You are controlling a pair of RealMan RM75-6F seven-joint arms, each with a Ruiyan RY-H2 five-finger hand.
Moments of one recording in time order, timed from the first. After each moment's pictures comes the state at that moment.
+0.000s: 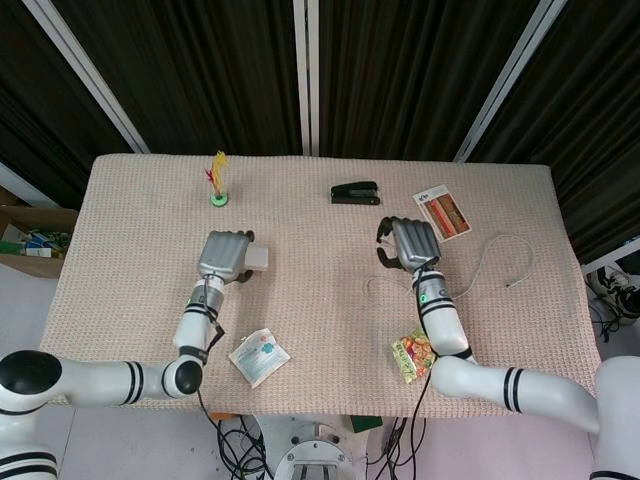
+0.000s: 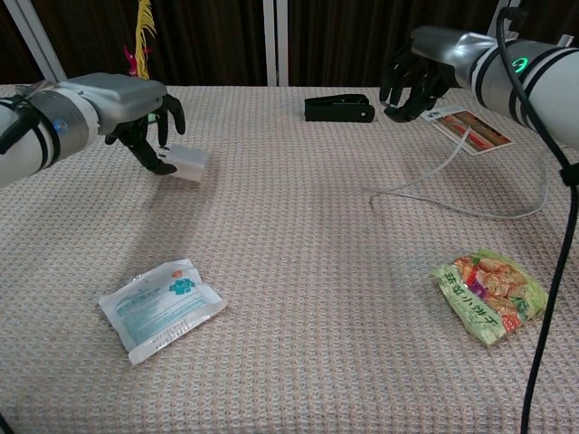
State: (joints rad) left arm -0.95 -1.62 -0.15 -1.50 0.57 1.15 0.76; right arm 0.88 -1.61 0.34 -1.54 -0.61 1.08 -0.54
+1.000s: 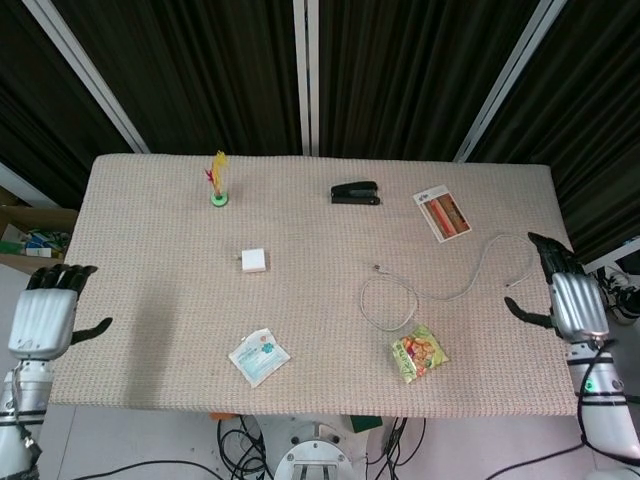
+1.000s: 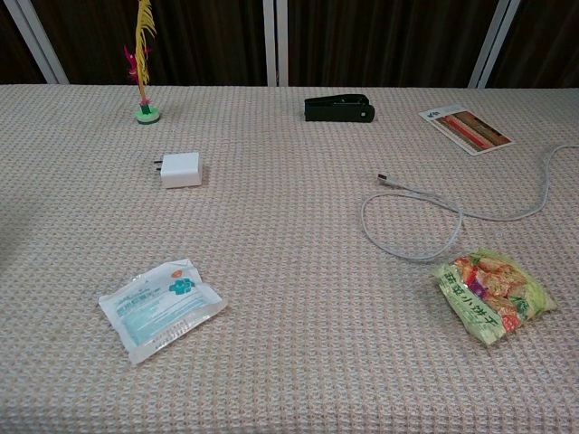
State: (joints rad) left arm -0.31 -1.07 0.19 -1.86 1.29 1.68 0.42; right arm 0.26 -1.05 0.04 -1.79 -1.33 1.44 0.09
